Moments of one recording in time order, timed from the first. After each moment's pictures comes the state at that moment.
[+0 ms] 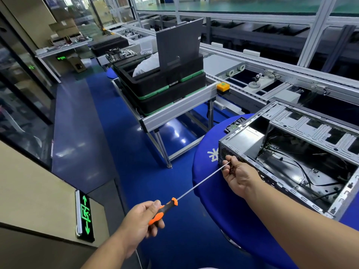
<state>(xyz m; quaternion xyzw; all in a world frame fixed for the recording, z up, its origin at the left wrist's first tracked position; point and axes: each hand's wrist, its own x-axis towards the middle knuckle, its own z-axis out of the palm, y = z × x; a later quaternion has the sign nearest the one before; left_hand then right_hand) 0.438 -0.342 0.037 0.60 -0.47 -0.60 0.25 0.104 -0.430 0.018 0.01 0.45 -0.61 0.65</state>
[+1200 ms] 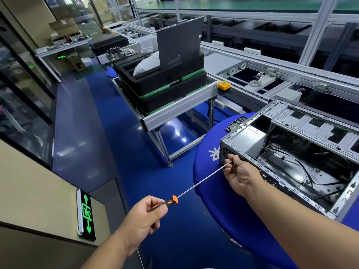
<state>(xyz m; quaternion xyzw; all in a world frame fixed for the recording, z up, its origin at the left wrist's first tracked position) 0.438 -0.345 0.036 0.58 -0.48 -0.60 0.27 0.108 -0.431 0.023 0.03 0.45 -0.62 0.64</state>
